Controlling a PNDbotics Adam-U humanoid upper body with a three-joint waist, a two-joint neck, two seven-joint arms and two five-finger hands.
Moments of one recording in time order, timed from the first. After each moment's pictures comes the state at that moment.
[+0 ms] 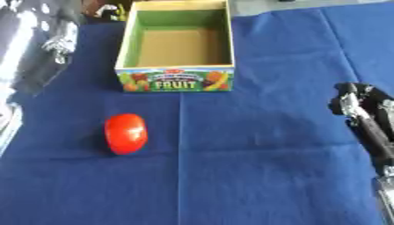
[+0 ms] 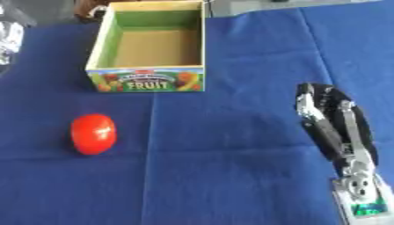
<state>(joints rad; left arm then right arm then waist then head) -0.63 0.63 -0.24 -1.79 -0.52 0.13 0.02 -0.18 -0.22 0.01 -1.98 0.20 0.19 -0.16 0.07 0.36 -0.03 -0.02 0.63</state>
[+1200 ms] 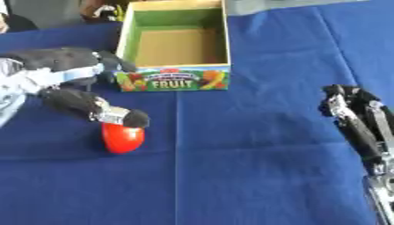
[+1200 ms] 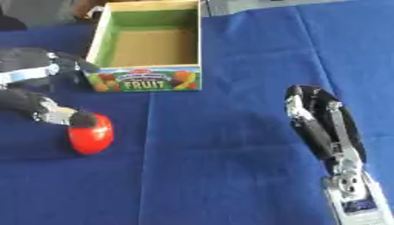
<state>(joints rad) -0.80 0.76 -0.43 -1.86 -0.57 0.29 -0.89 -0.16 -0.22 0.01 -1.98 0.21 0.20 -0.15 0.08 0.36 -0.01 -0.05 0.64</state>
